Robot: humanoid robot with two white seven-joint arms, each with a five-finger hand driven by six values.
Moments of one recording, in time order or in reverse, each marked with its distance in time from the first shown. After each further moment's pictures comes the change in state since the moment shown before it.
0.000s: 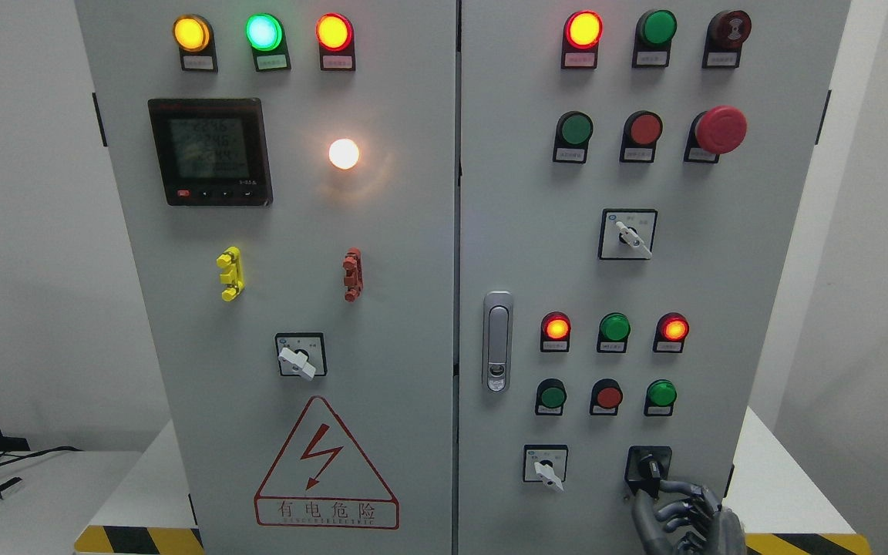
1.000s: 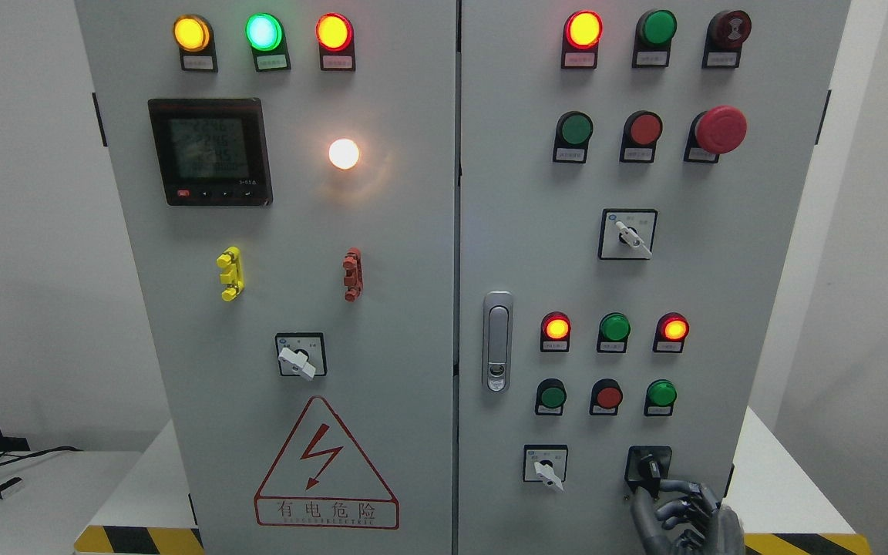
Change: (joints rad) left arm 0.000 0.000 0.000 0.000 0.000 0.000 0.000; right arm -0.004 0.002 0.000 0.000 -0.005 0.000 -0.003
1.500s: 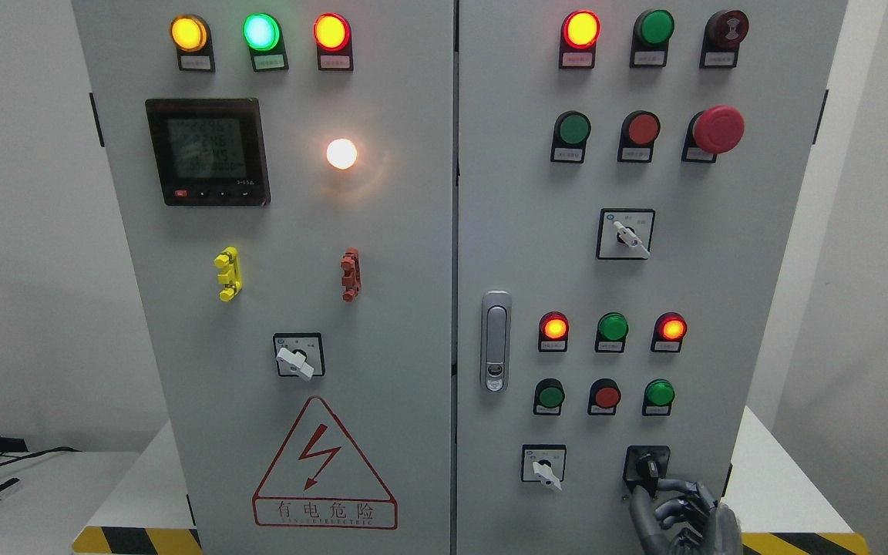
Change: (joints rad) left arm 0.000 0.000 0.000 0.000 0.000 0.000 0.000; right arm -0.003 0.002 0.000 0.000 -0.002 -0.001 0.010
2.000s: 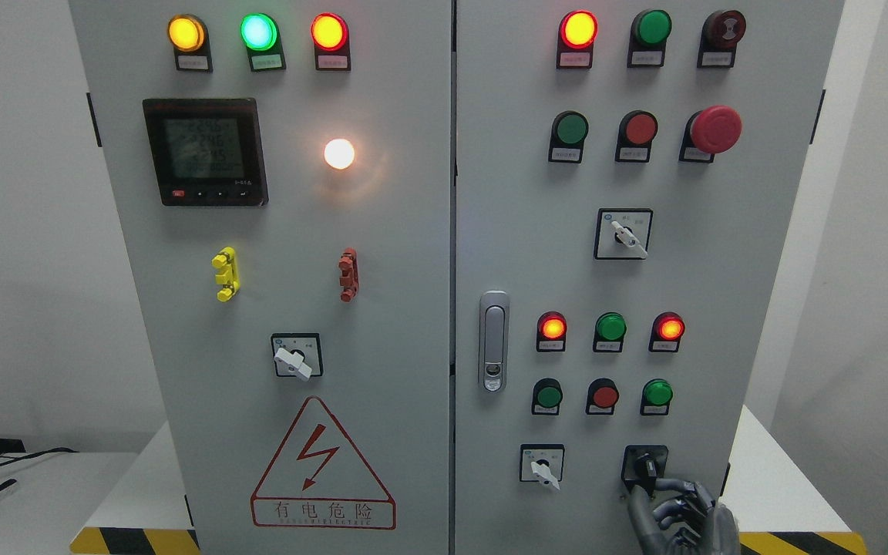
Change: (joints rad) left arm 0.000 0.000 0.000 0.000 0.000 0.000 0.000; right arm -0.001 0.003 0.000 0.001 0.000 0.000 0.004
